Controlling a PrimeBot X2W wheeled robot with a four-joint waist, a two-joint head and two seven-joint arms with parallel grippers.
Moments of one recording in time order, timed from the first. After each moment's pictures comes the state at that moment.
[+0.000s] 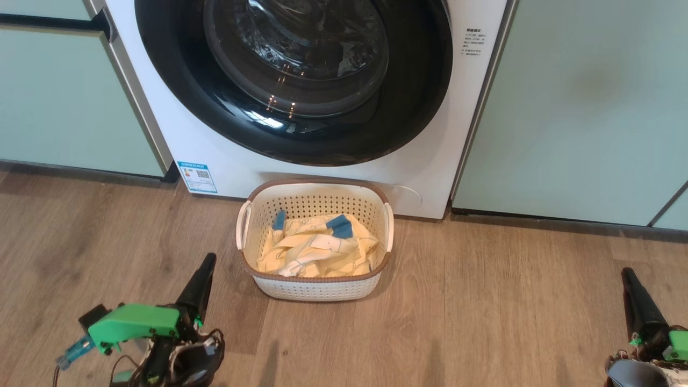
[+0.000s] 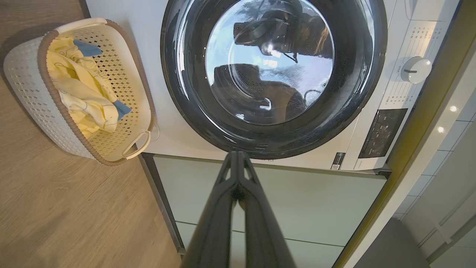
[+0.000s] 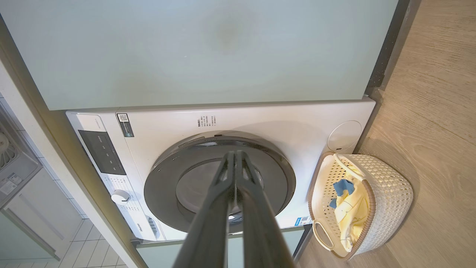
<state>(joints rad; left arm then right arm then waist) -0.07 0.04 0.08 0.28 -1.60 -0.13 0.11 -0.05 -0.05 -0.13 0.28 1.60 0.13 0.11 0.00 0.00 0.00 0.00</state>
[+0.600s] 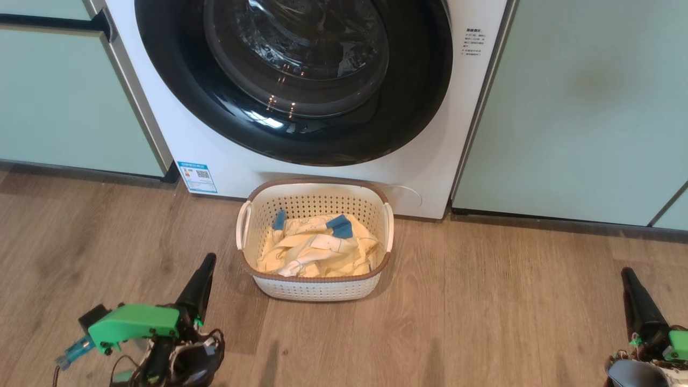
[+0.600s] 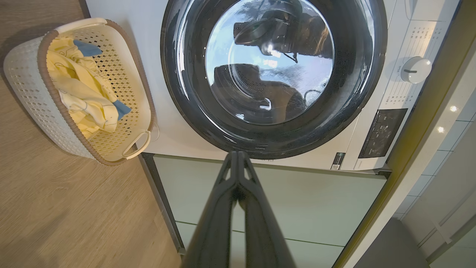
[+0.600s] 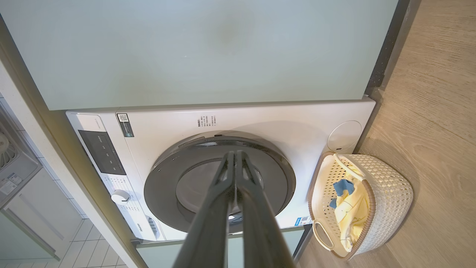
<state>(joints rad) -0.07 0.04 0.08 0.28 -1.60 -0.13 0.11 -0.05 -0.05 -0.13 0.28 1.60 0.13 0.11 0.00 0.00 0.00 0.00</state>
